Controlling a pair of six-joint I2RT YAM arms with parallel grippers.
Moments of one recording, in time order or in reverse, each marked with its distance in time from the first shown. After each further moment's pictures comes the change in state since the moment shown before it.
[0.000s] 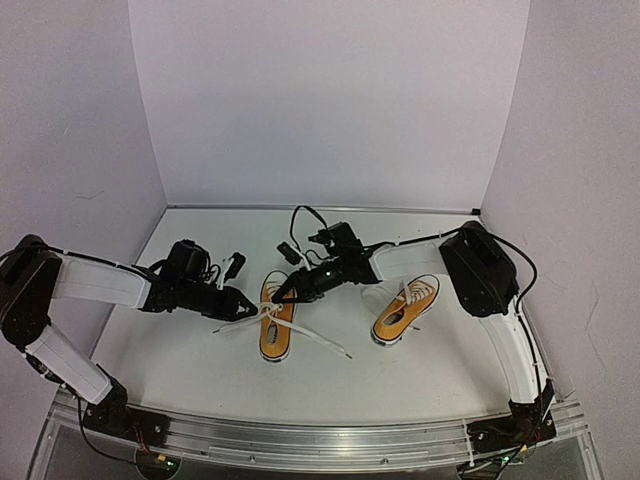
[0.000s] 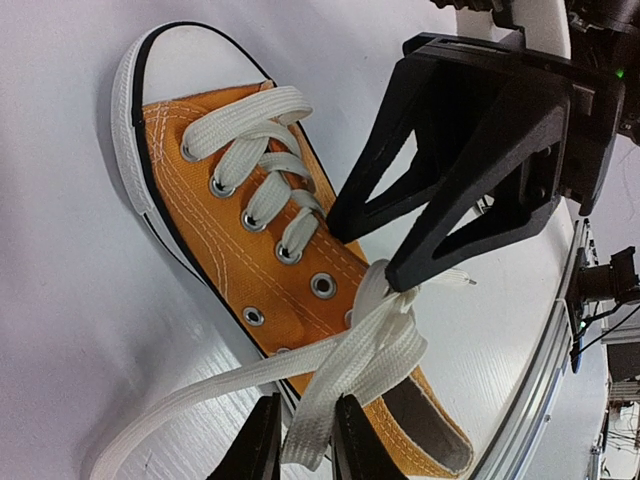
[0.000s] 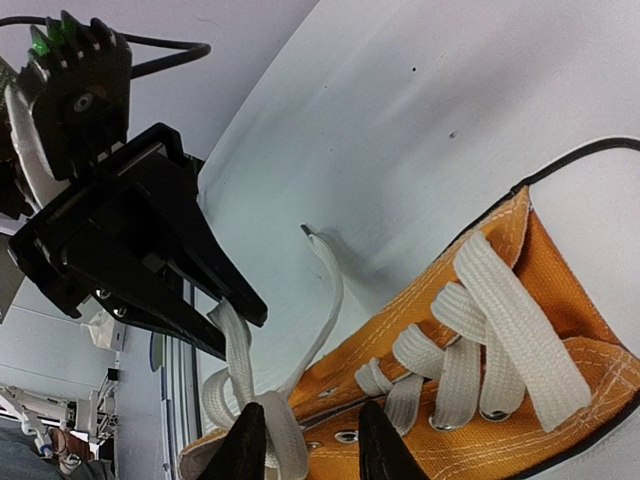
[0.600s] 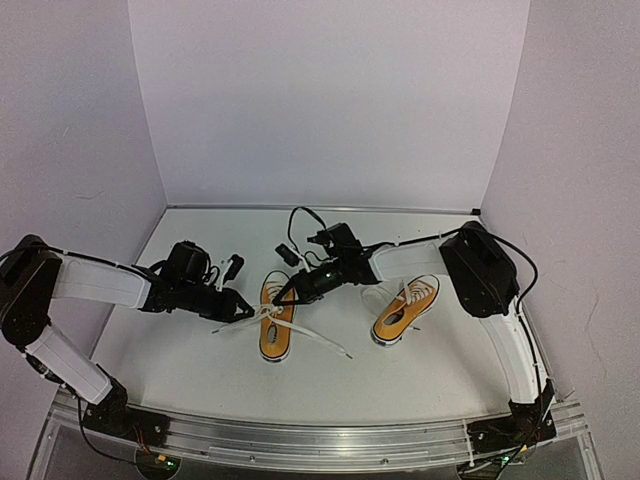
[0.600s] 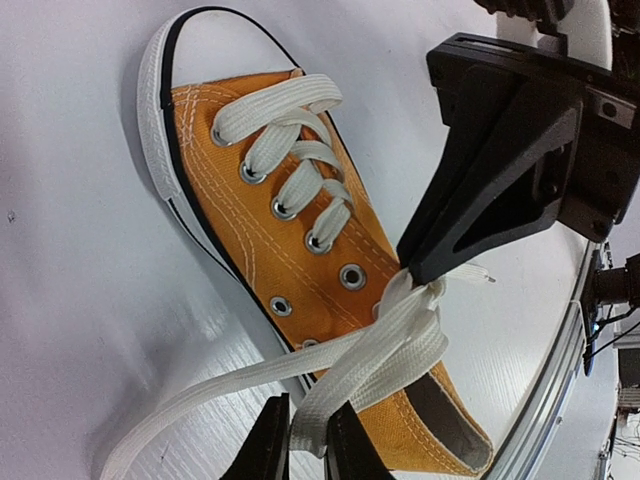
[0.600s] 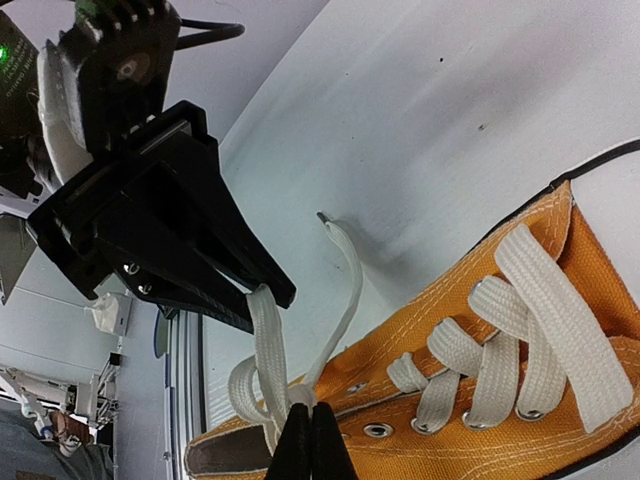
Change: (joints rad) left arm 0.000 -0.001 0.000 -0.032 -0.038 0.007; right arm 0.007 -0.009 -0.008 -0.015 -0.022 -0.037
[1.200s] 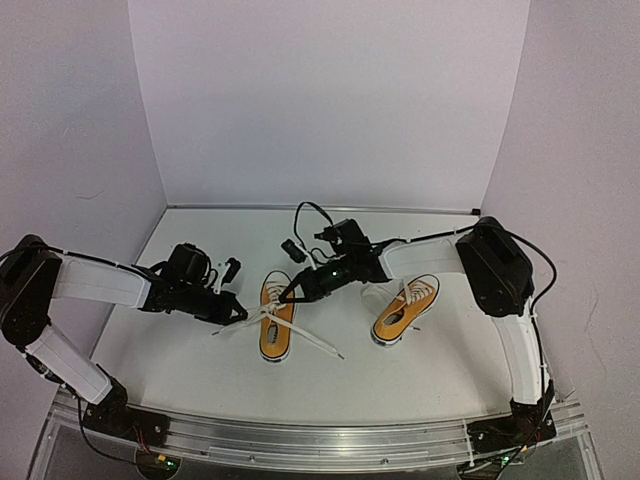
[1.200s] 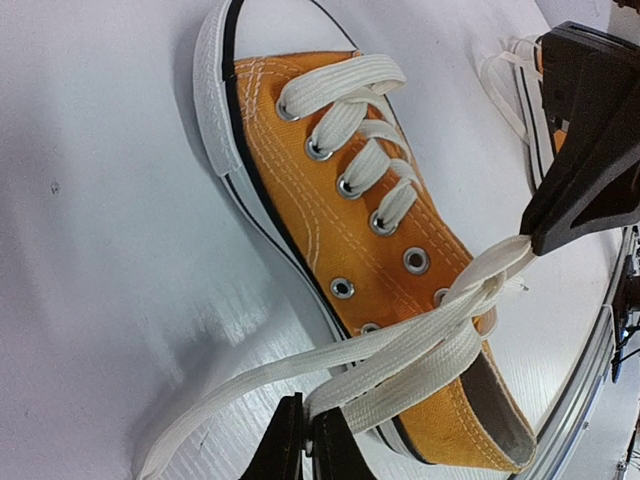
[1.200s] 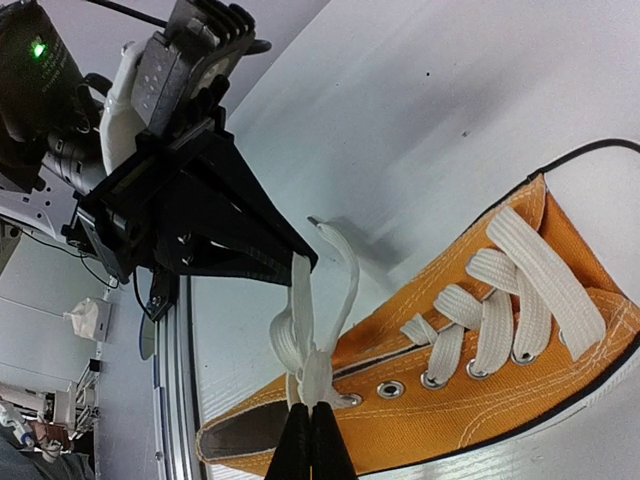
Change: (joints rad) left arm 0.002 0.000 0.001 -0.057 -0.081 0.023; right arm 0.000 -0.107 -0.098 -0.006 0.082 -0.028
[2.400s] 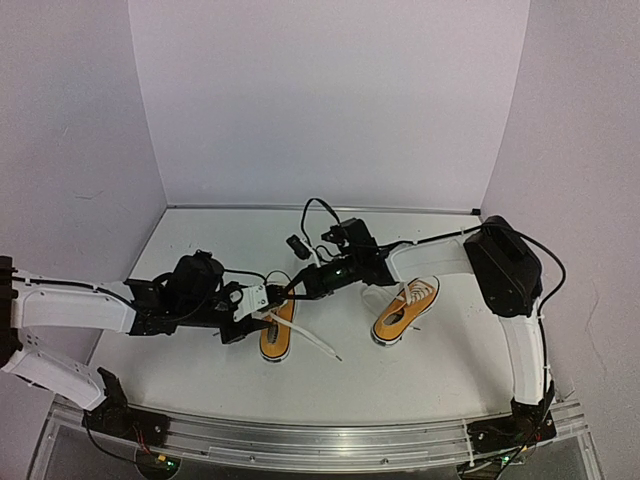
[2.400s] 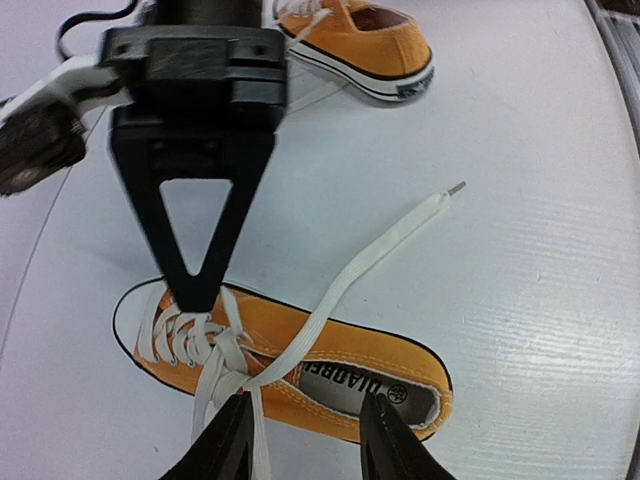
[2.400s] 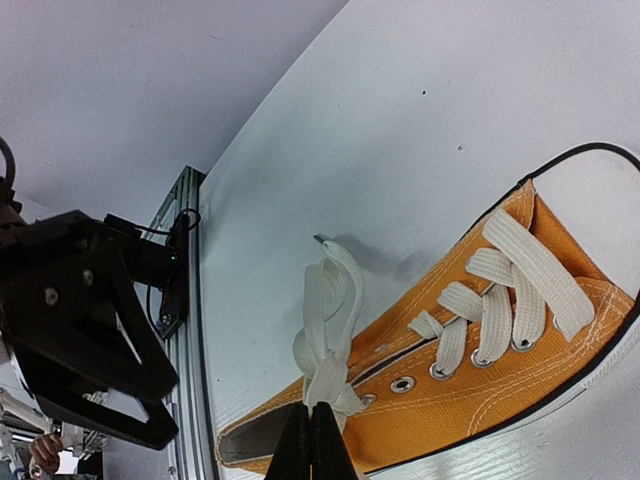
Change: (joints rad) left arm -0.345 -0.218 -0.019 0.038 -0.266 0.860; right arm -0.002 -0.057 -0.089 0.117 0.028 0.091
